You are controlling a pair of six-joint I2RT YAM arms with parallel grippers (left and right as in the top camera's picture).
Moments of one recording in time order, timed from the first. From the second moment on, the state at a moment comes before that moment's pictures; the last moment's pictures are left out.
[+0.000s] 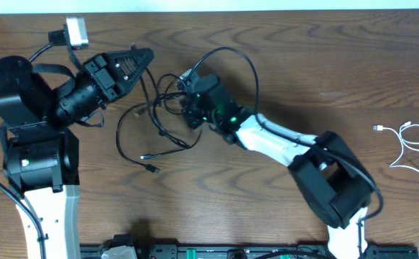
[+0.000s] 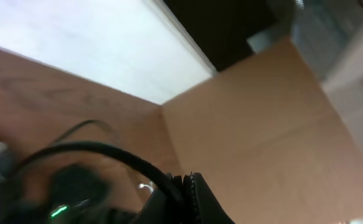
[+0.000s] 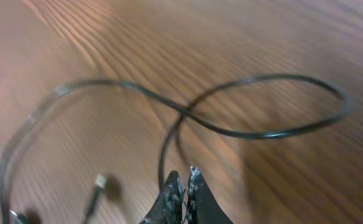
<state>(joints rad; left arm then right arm) 0.17 1.12 1.30 -0.32 1.06 -0.90 0.73 2.04 1.31 0.10 -0.16 0.16</state>
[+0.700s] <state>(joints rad) 0.23 1.12 1.31 -0.89 0.28 -0.67 0.45 1.53 1.30 -0.34 -0.15 0.09</state>
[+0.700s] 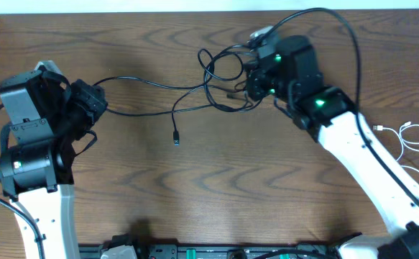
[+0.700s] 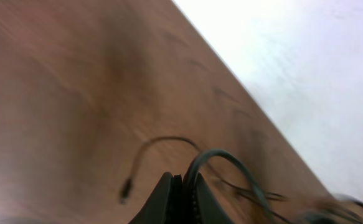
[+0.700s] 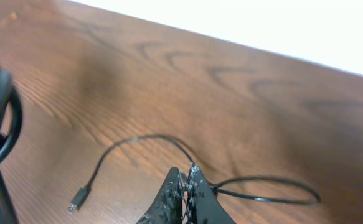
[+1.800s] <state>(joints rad) 0.68 1.32 1.31 -1.05 0.27 -0.77 -0.03 1.30 1.30 -0.49 -0.06 0.09</state>
